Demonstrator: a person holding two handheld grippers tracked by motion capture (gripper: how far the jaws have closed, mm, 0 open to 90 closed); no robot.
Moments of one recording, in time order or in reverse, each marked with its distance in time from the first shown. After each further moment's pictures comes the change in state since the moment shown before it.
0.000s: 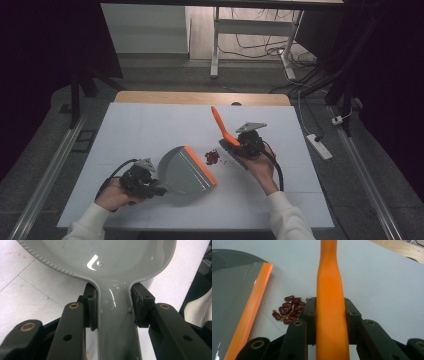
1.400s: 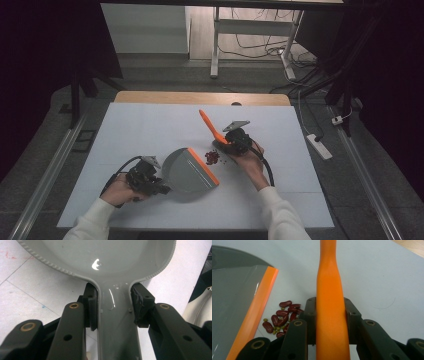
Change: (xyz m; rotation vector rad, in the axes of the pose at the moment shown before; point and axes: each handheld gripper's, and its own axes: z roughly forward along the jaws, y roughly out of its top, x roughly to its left) left arm 0.011 0.011 0.015 0.046 -0.050 -0.027; right arm 0.008 0.011 0.040 0.071 -0.003 -0.073
